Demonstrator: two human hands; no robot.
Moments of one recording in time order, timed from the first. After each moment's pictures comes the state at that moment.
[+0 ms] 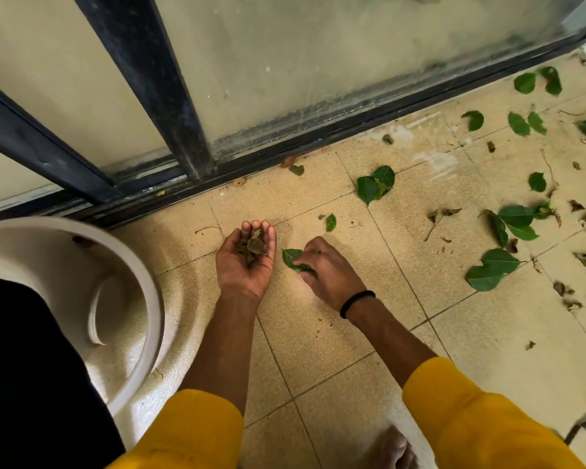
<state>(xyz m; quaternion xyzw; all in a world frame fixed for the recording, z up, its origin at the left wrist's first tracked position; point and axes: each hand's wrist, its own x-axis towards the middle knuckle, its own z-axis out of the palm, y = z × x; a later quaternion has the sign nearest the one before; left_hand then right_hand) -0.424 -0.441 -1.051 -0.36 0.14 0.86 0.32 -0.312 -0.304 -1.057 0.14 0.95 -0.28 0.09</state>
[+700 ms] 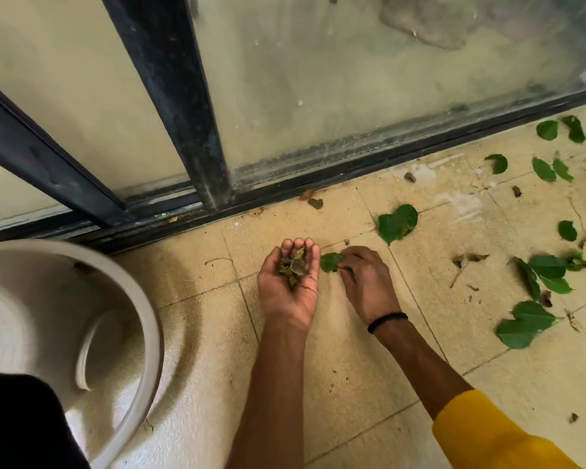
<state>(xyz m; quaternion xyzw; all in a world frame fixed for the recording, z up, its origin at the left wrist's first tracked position) -0.419 -0.390 -1.037 -0.35 0.08 0.89 0.29 -0.345 -0.256 -1.078 0.21 0.95 -0.21 -0.06</state>
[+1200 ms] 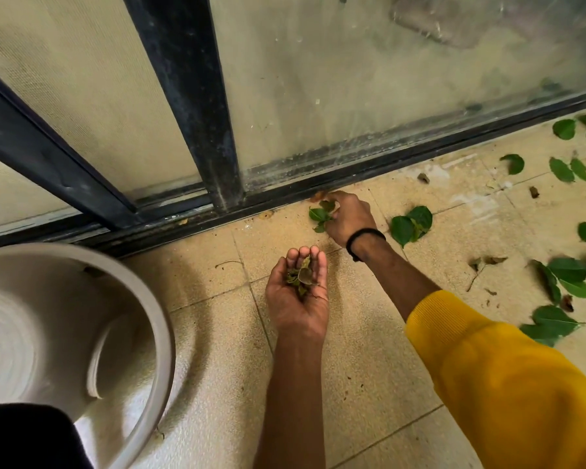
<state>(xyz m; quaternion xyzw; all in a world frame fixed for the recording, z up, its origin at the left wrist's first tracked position) -0.415 -0.394 -1.036 -0.38 0.06 0.89 0.24 -0.475 -0.248 -1.049 0.35 0.88 -0.32 0.04</state>
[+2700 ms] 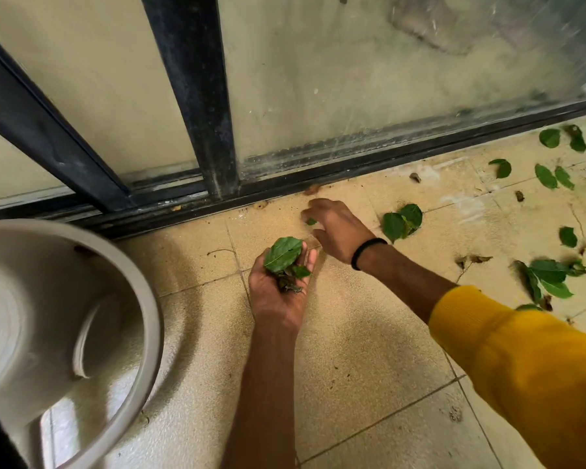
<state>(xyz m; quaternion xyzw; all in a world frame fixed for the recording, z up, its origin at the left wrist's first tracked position) -0.419 -0.408 -1.043 -0.38 0.15 0.87 0.27 -0.442 -0.246 -1.049 0.07 0.98 -0.16 0.12</state>
